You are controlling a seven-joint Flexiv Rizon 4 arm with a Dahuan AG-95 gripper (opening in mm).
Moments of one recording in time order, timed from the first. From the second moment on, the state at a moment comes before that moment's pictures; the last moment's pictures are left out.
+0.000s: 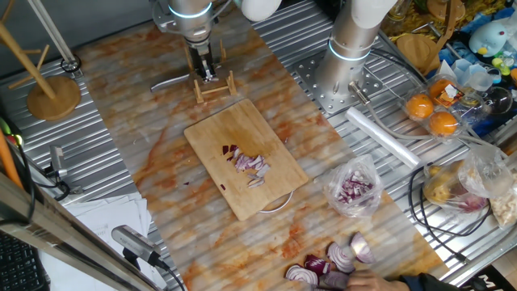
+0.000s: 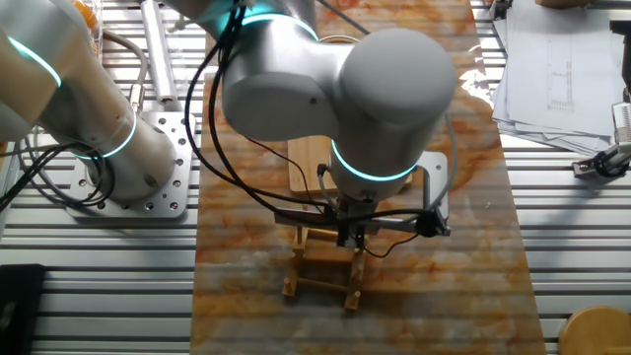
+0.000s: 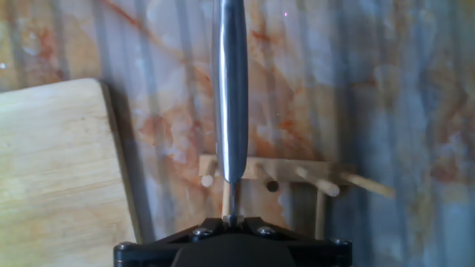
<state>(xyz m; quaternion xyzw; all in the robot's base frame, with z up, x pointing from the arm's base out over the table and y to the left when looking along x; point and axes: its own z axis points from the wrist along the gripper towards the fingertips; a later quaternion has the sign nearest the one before) 0.412 -0.148 0.062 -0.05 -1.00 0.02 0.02</state>
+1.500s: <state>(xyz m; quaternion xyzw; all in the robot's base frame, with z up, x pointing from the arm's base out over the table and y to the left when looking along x) 0.410 -0.151 0.060 -0.03 -1.00 0.02 0.02</state>
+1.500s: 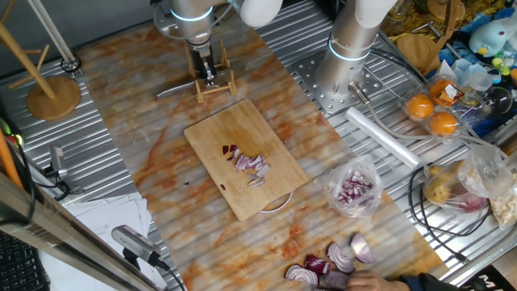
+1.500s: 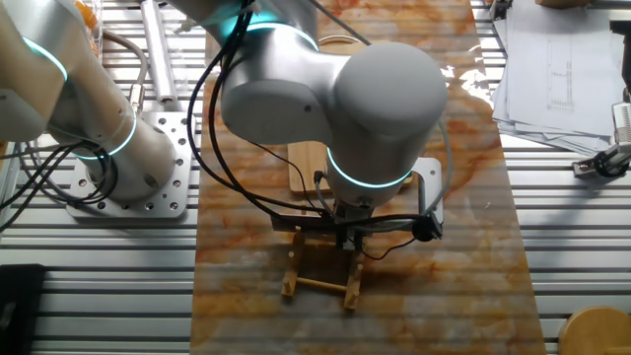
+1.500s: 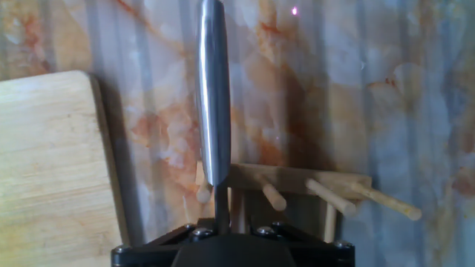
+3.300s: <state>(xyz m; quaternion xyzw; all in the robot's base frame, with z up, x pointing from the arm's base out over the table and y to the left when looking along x) 0.511 -0.026 0.198 -0.03 -1.00 -0.02 0.01</state>
